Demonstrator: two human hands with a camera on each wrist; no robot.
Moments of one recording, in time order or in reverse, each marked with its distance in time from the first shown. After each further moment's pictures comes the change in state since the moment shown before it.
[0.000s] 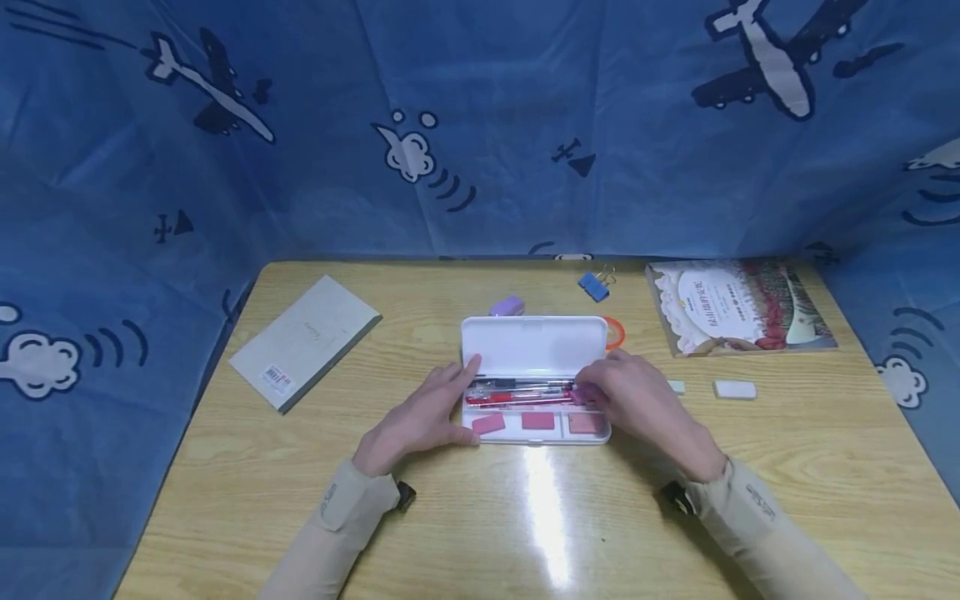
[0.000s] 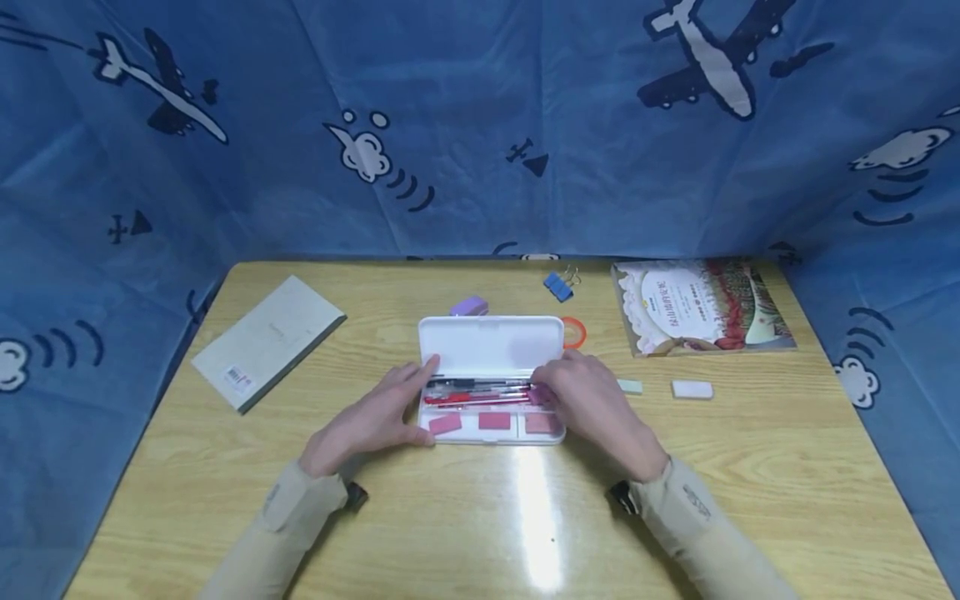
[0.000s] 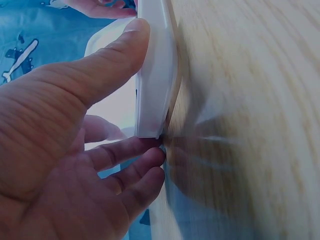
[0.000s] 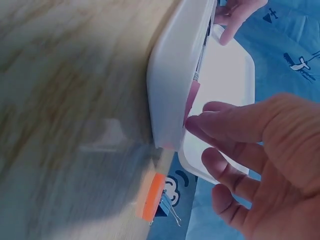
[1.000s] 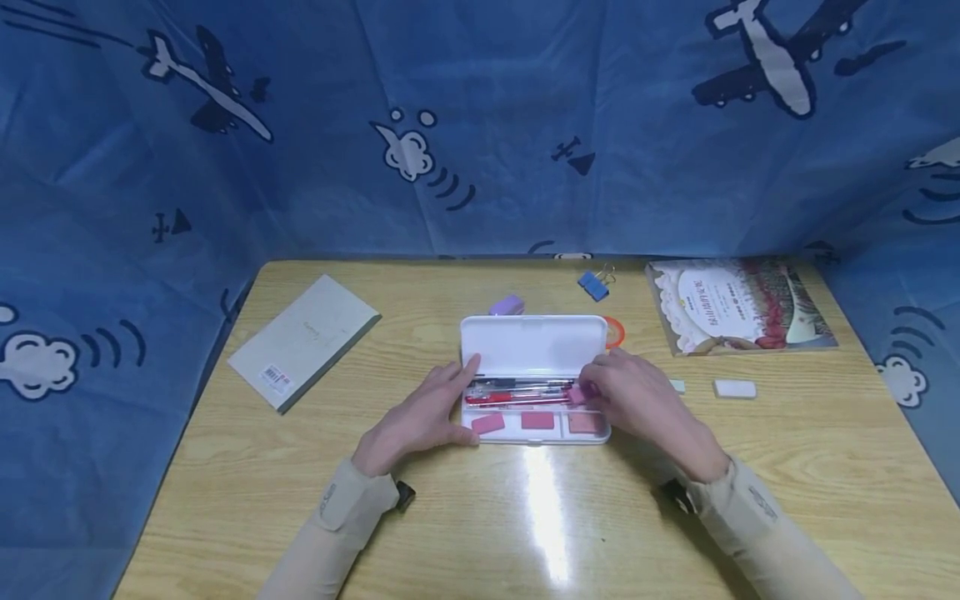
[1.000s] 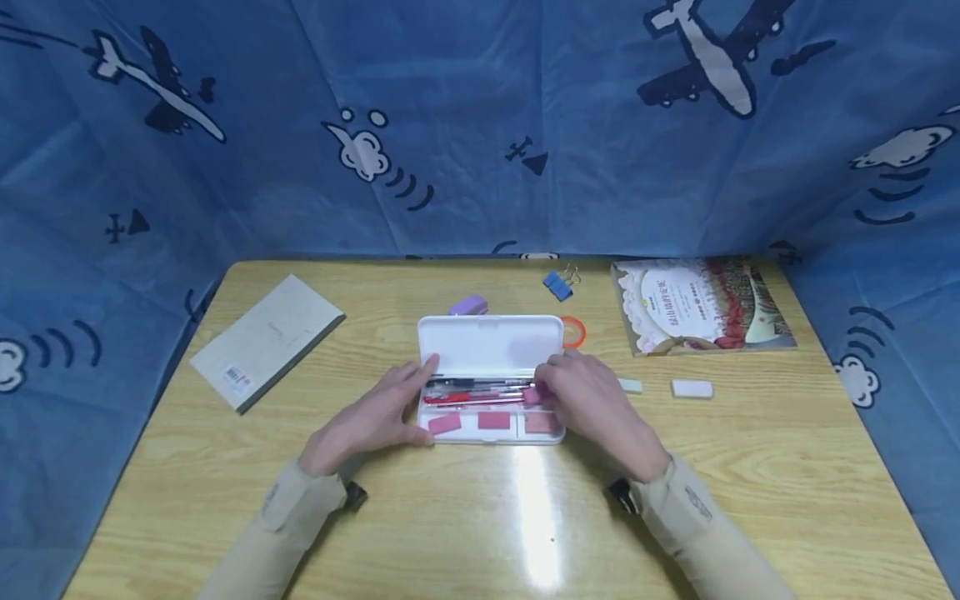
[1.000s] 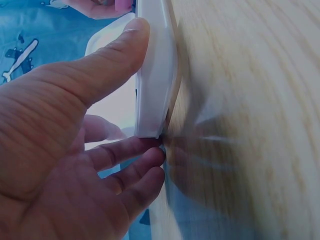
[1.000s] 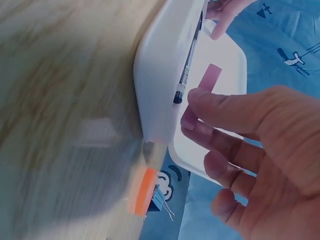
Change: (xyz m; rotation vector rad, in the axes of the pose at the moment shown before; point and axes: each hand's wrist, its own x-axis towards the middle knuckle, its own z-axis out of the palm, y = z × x) left_hand 0.000 0.002 0.000 0.002 -0.001 -0.016; right_hand 0.001 -0.002 -0.005 -0.047 -0.060 0.017
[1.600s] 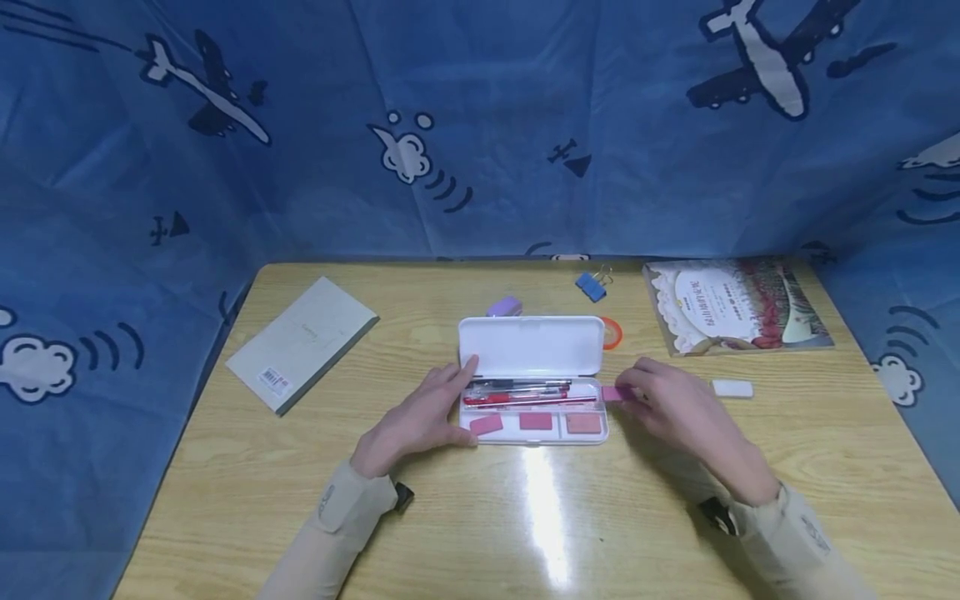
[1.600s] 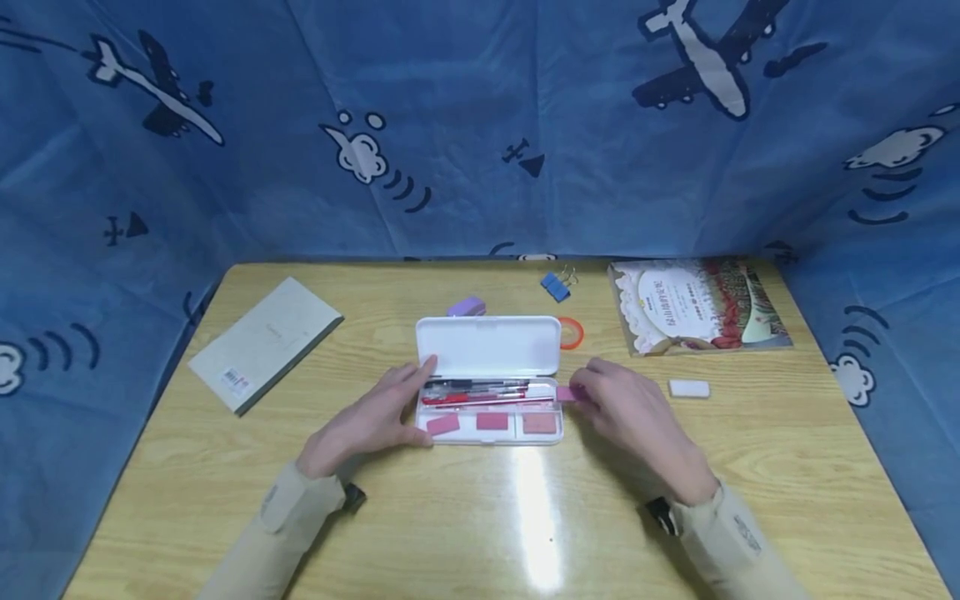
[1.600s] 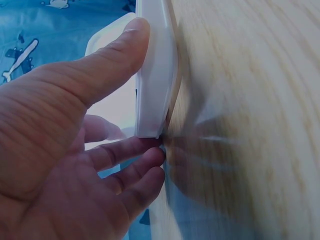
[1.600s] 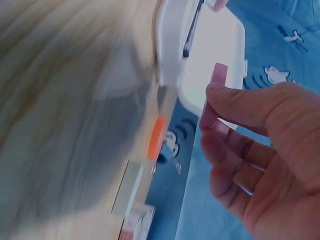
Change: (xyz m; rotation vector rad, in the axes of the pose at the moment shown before) left_hand 0.001 -0.002 0.000 0.010 0.019 0.053; right_hand -0.038 0.026 -0.012 0.009 0.165 -0.013
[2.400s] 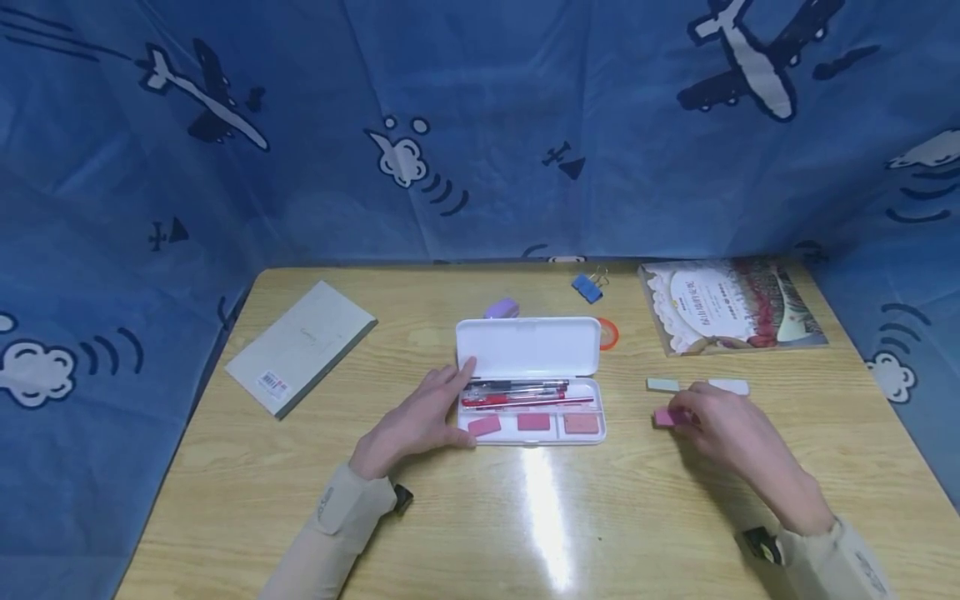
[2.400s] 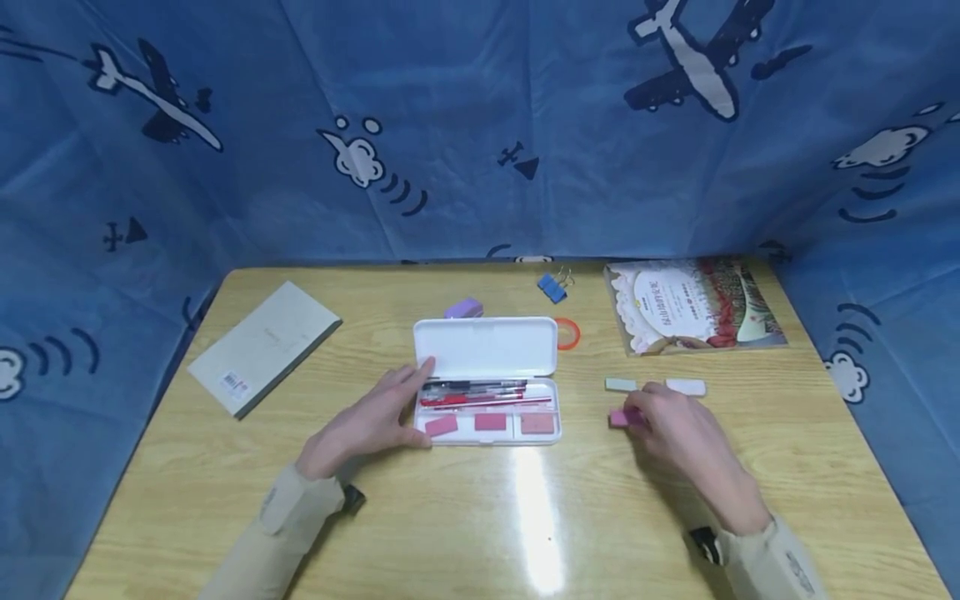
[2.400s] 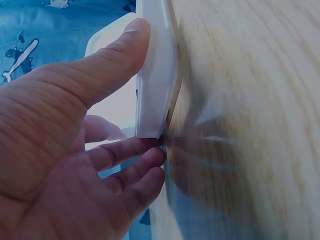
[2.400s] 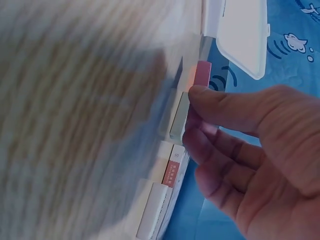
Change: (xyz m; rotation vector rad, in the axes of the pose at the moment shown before) left_hand -0.001 0.002 0.000 0.012 -0.005 -0.013; right_hand -0.051 0.033 -0.012 -0.033 -0.107 0.180
